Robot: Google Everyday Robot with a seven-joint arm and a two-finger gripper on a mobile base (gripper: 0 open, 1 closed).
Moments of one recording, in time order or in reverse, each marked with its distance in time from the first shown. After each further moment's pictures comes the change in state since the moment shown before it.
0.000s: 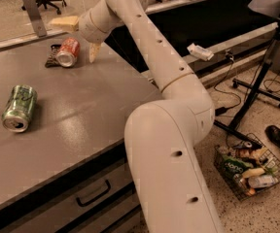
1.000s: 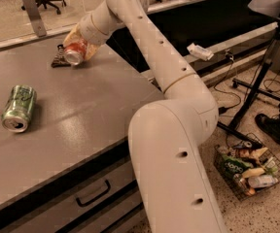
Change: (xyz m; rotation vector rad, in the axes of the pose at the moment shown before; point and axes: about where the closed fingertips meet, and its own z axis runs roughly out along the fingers) arm 0.000 0.006 0.001 0.001 0.006 0.000
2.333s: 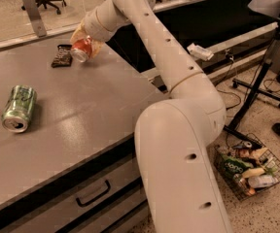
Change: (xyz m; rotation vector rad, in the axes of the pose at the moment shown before) arm 0.007 -0.001 -0.019 0.008 0.035 0.005
